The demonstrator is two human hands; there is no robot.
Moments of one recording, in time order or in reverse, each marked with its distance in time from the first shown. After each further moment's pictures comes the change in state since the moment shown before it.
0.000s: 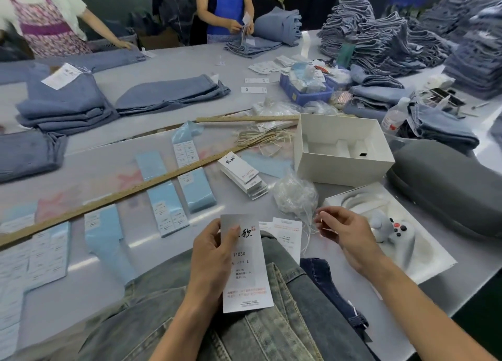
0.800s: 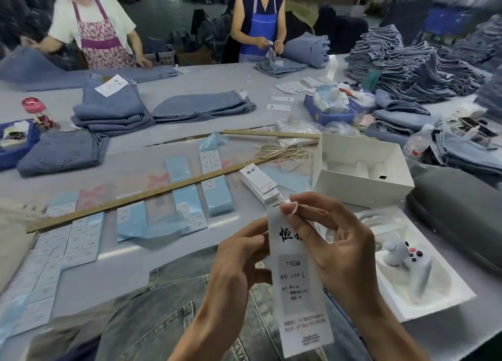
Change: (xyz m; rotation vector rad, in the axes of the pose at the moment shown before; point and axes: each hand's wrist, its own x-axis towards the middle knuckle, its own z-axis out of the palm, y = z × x) left_hand -0.067 0.062 -0.002 -0.282 -0.396 0.186; right_hand -0.117 -0.096 0.102 -0.220 -0.149 -0.741
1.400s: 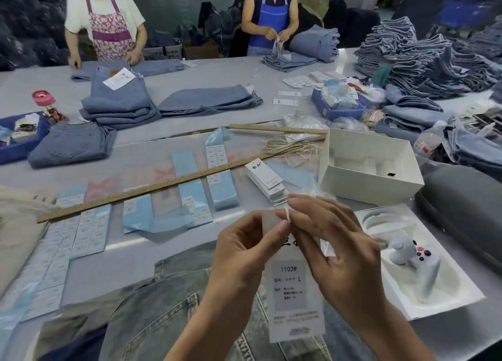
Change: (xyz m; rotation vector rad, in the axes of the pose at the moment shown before) left_hand 0.004 0.001 0.009 -0.069 0.198 0.027; right_hand -0.005 0.004 -0.002 -0.418 -0.053 -0.506
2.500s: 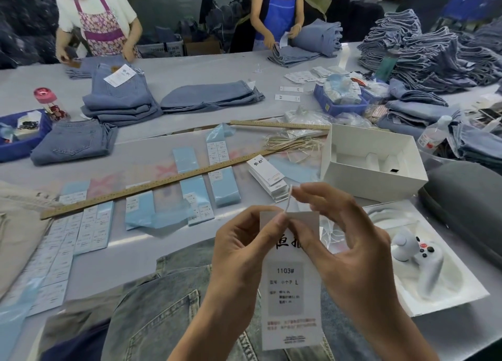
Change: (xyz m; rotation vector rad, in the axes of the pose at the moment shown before) left_hand -0.003 0.003 0.002 -0.051 0.040 0.049; right_hand 0.007 -0.020 -0.012 0.199 -0.012 0.297
